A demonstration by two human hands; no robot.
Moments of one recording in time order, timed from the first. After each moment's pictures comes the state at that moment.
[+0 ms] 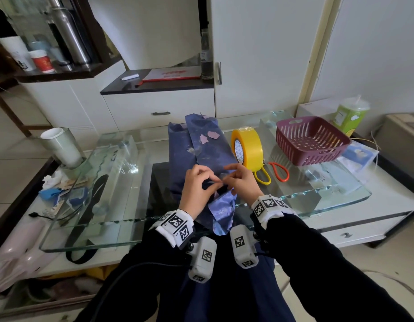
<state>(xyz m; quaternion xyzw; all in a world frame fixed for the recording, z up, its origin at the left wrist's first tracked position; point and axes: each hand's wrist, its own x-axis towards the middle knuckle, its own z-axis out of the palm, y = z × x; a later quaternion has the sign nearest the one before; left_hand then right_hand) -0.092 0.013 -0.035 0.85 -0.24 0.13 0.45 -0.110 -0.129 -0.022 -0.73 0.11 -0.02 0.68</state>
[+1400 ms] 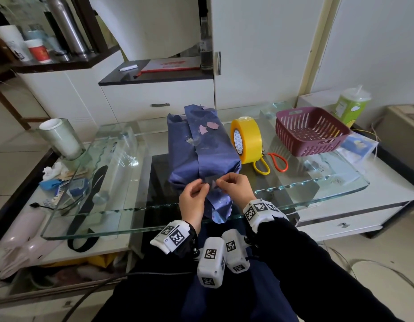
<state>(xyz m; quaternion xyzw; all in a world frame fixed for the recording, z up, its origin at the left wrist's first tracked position) -0.095 0.032 -0.066 0.72 0.13 0.03 0.68 -0.082 -0.091 -0.054 -0.76 0.12 0.00 0.64</state>
